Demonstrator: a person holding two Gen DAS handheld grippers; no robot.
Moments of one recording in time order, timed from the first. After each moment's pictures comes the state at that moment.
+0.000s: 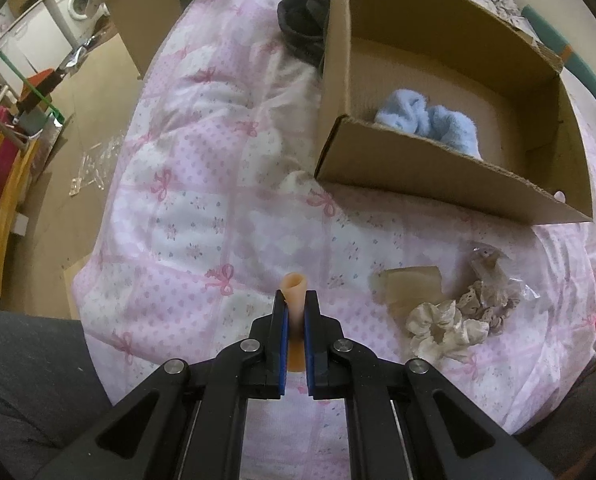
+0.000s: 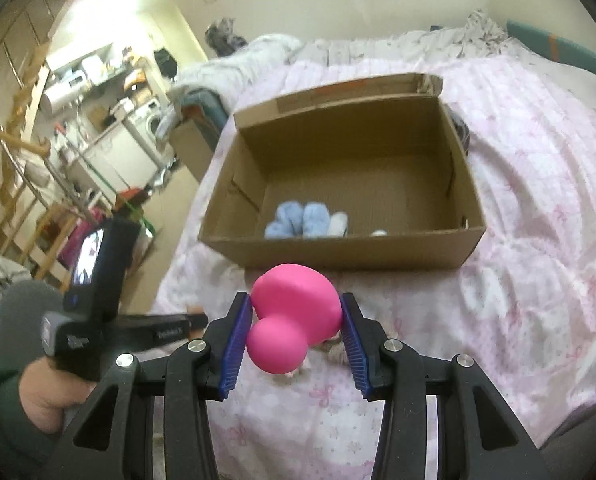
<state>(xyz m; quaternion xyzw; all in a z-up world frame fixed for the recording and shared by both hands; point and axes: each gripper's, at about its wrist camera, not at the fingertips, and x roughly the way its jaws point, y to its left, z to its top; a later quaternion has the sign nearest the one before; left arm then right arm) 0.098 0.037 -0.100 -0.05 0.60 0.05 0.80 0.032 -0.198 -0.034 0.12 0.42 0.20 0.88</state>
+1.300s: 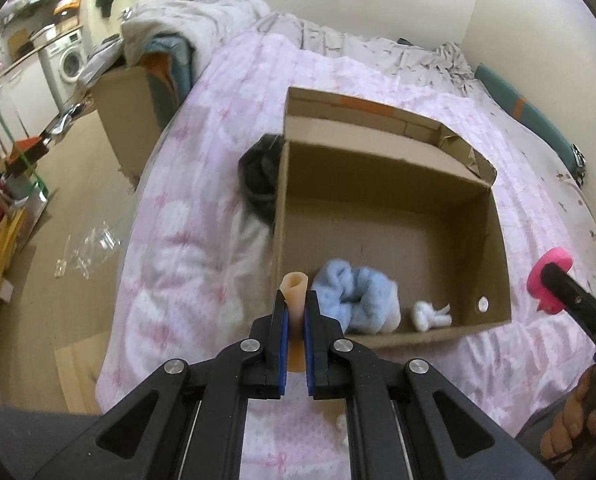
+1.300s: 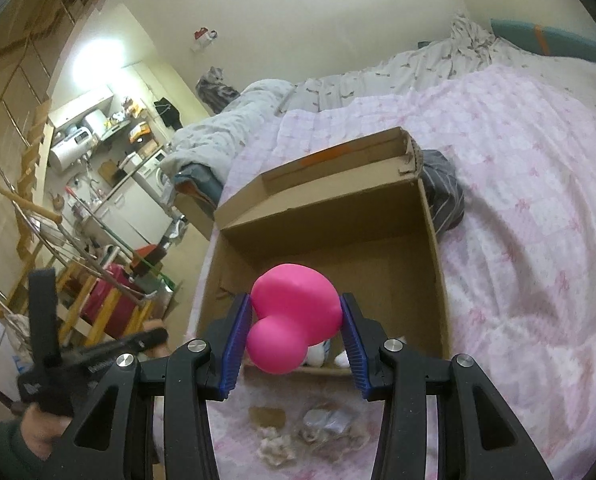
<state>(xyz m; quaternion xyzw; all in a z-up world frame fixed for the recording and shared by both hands) 0.150 0.020 0.009 -0.05 0.47 0.00 0.88 0.115 -0.254 0.004 0.19 0.37 0.20 0.89</state>
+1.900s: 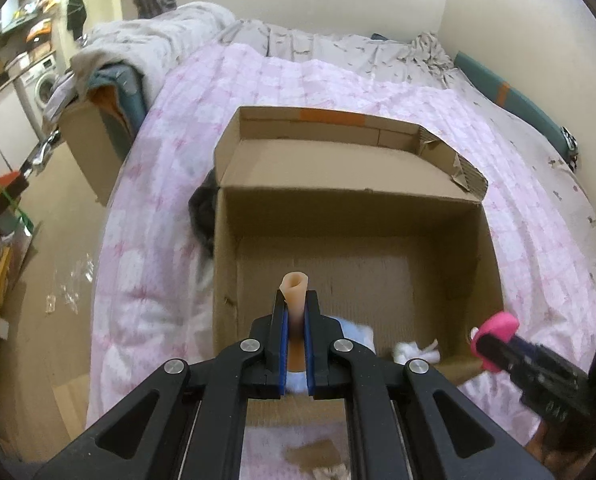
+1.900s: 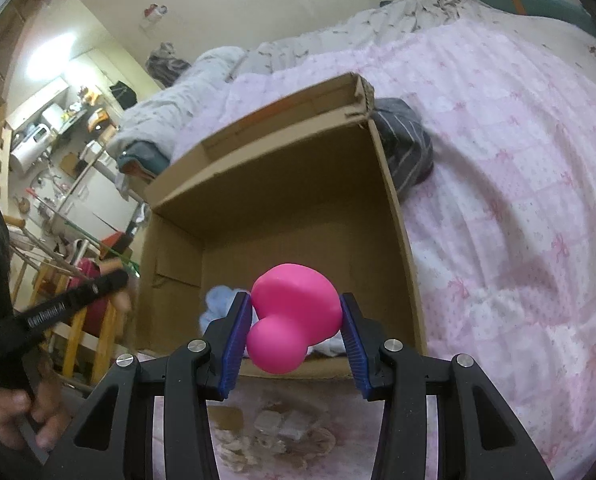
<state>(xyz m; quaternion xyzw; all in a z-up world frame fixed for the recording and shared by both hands) 0.211 -0.021 0.004 -0.02 0.46 -0.03 0.89 0.154 -0.261 -0.048 0.20 0.44 0.15 0.86</state>
